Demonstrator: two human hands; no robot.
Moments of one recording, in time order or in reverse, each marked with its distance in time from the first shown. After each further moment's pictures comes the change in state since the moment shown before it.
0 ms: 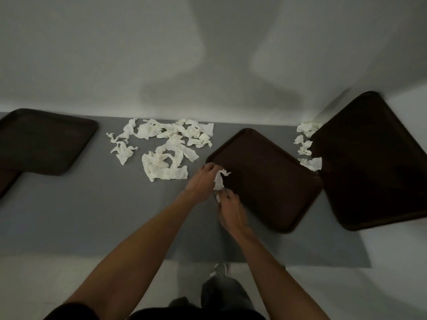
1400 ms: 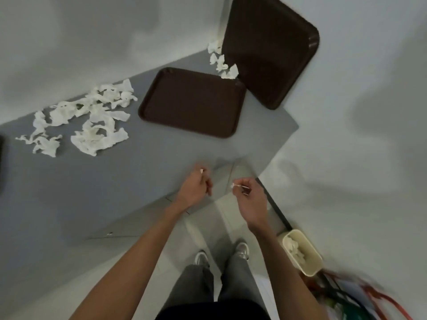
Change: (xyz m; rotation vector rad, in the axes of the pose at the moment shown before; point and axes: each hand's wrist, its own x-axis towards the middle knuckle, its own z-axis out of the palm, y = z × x) left_hand -0.210 0.112 0.091 -0.676 -0.330 -0.061; right_hand -0.304 -0.006 -0.022 0.870 0.556 0.806
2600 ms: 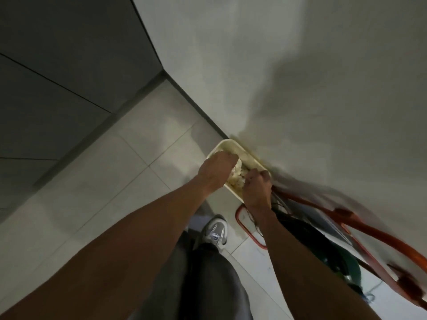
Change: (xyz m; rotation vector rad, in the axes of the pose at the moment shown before) left_hand 0.087 -0.333 0.682 0.924 -0.577 0.286; right_hand 0.062 0.707 -0.267 -0.550 0.069 0.480
